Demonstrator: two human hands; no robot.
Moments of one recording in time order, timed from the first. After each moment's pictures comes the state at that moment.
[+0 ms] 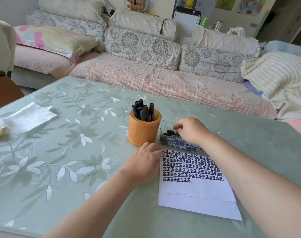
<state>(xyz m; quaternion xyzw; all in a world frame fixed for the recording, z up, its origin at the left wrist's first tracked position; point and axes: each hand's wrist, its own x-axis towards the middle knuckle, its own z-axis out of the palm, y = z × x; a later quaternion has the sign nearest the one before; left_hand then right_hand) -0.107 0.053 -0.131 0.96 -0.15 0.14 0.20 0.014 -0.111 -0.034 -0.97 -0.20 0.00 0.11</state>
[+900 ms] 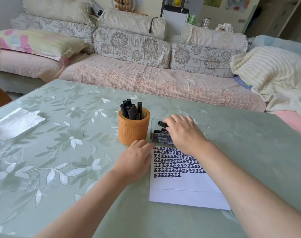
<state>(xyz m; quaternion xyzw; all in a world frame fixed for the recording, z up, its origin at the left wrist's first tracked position) -0.110 0.051 -0.127 0.94 -0.14 0.18 0.24 -0.031 -0.129 -0.037 -0.93 -0.34 -0.16 0.00</state>
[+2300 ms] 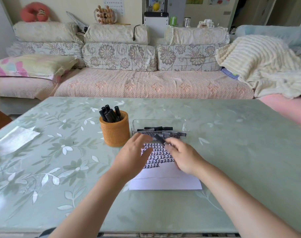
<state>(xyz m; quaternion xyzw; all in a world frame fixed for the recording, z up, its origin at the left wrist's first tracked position) -0.140 -0.015 -0.076 0.91 -0.14 0.23 0.31 -0.097 -0.219 -0.074 -0.89 -0.18 0.04 0.41</state>
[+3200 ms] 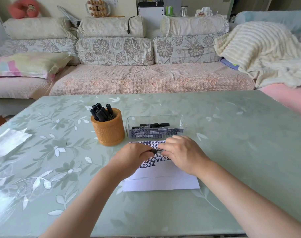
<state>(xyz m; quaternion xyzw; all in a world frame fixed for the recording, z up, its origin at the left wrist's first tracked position) -0.124 -0.022 -0.073 0.95 -0.16 0.03 0.25 -0.086 -0.234 -0.074 -0.88 -0.41 -0.19 0.12</state>
